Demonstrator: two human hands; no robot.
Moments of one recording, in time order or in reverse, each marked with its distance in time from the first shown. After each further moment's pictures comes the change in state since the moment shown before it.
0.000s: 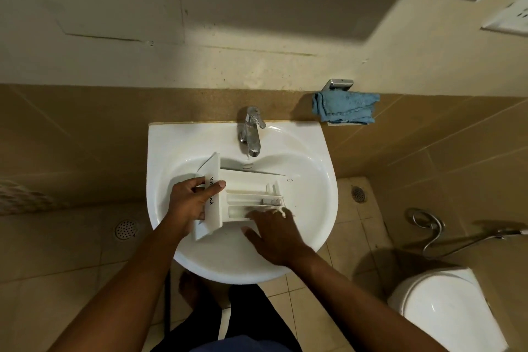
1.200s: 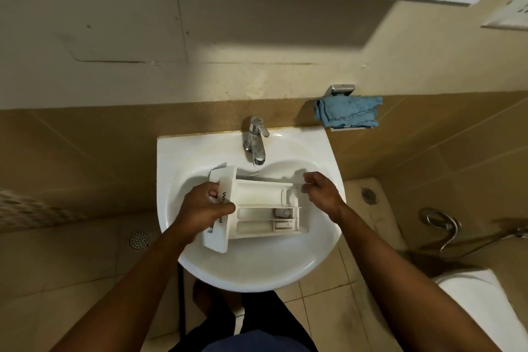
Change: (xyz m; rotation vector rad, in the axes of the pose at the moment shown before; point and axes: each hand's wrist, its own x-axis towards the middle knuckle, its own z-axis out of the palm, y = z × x) left_hand -0.021 0.029 -0.007 0.422 -0.124 0.186; right_hand 0.050 0.112 -0.049 0.827 0.153 0.605
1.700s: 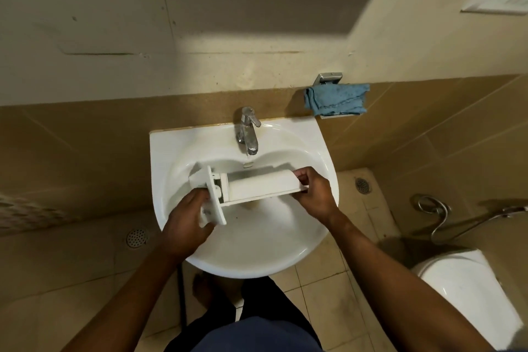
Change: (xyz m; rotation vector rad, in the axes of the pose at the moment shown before) left_hand -0.029 -0.058 -0.006 0.504 0.107 0.518; right_hand -0.037 0.017 0.015 -0.104 0.107 -0.334
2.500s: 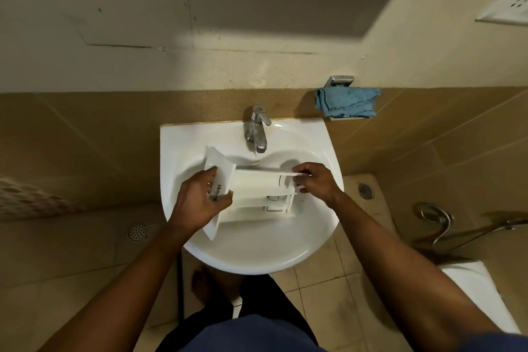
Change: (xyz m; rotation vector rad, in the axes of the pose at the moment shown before) left_hand 0.027 0.034 -0.020 -0.149 0.116 -0.075; right_hand 0.034 -0.021 -0.007 0.119 -0.127 0.246
